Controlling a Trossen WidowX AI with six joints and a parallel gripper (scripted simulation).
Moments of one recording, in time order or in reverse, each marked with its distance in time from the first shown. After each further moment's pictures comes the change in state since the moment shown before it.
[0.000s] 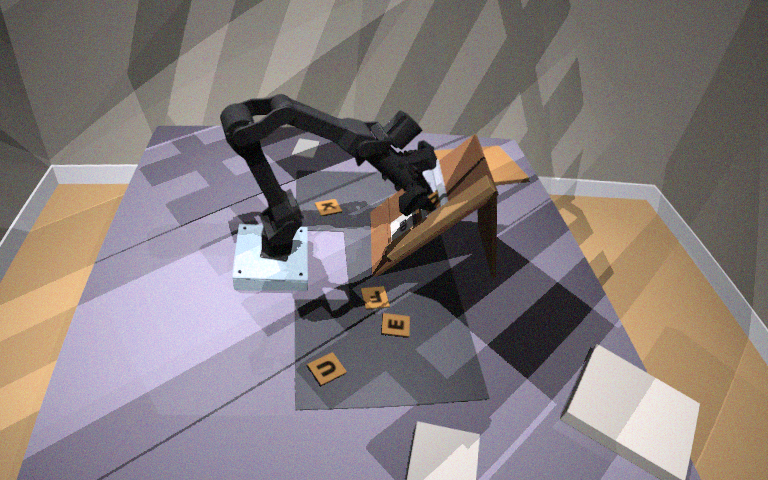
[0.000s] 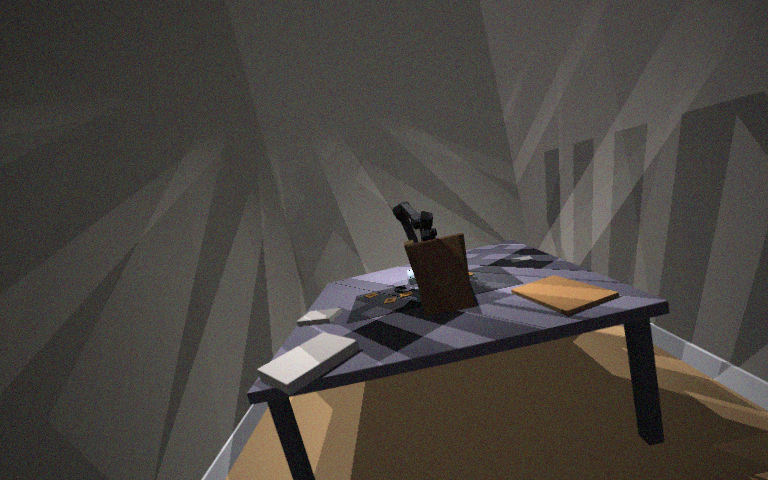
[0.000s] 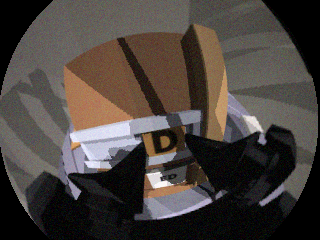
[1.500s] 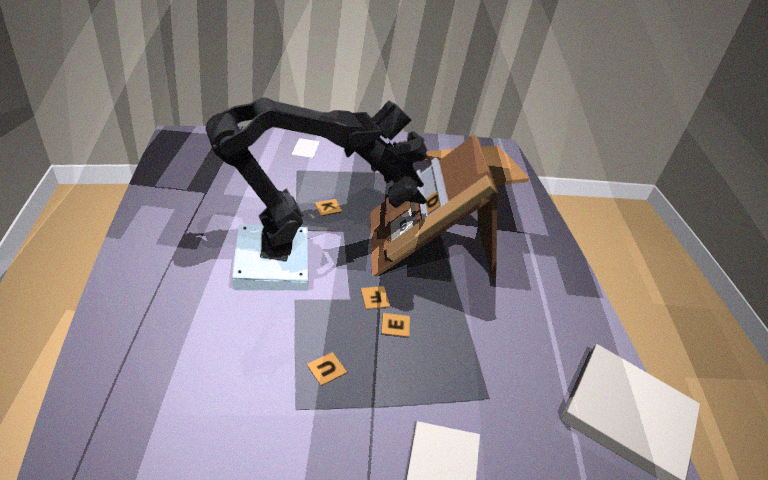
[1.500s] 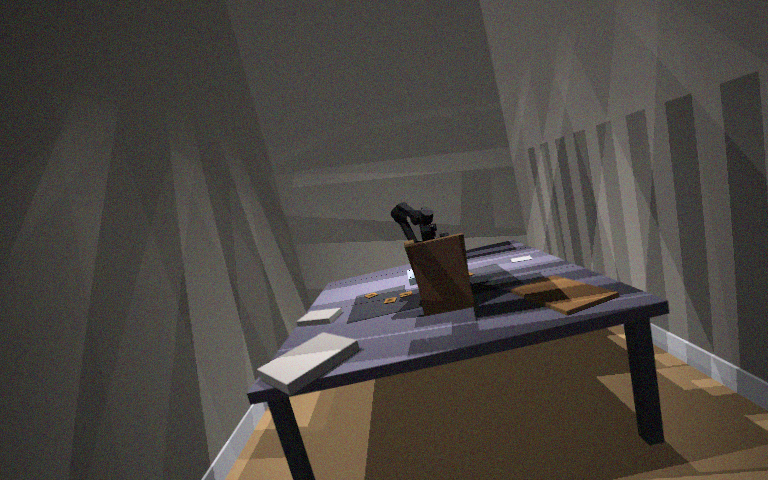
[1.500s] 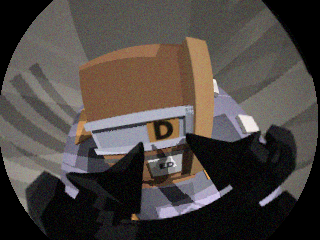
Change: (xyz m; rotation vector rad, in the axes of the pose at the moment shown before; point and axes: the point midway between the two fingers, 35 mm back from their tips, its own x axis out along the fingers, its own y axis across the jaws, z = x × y) arm -0.031 0.004 -0.003 -0.013 0.009 0.007
